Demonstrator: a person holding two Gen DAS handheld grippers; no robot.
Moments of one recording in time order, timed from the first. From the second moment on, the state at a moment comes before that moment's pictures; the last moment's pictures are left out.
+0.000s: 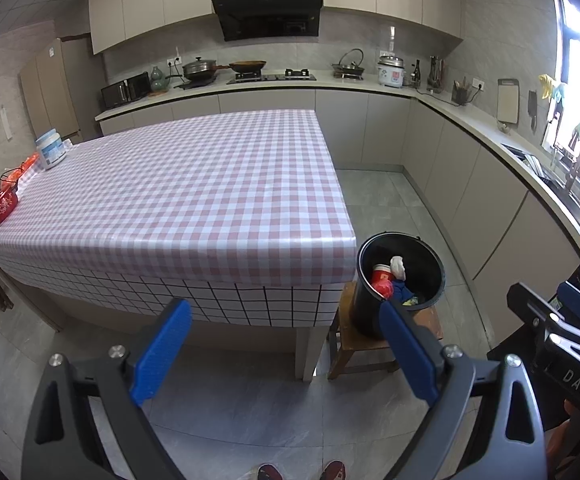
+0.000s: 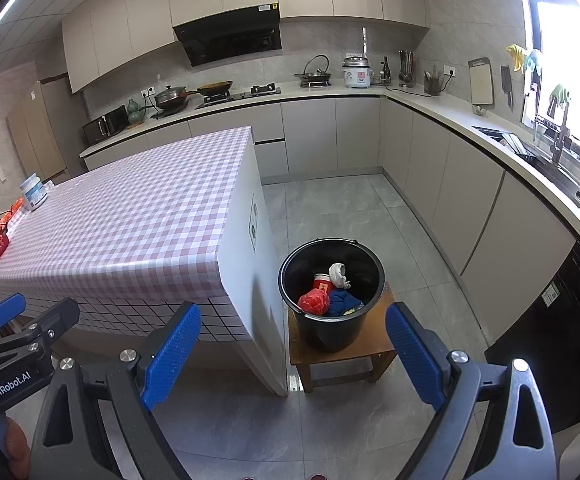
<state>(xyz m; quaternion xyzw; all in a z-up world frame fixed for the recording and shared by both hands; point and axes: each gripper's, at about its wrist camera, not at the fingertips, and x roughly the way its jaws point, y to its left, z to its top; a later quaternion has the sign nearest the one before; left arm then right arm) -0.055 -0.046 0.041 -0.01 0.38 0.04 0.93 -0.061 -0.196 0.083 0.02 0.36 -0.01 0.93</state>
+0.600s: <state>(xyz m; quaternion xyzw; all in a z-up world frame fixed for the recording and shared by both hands) -0.046 -0.048 0.035 -0.01 0.39 0.04 0.92 -0.055 -0.196 0.079 0.02 0.37 -0.01 0.93</state>
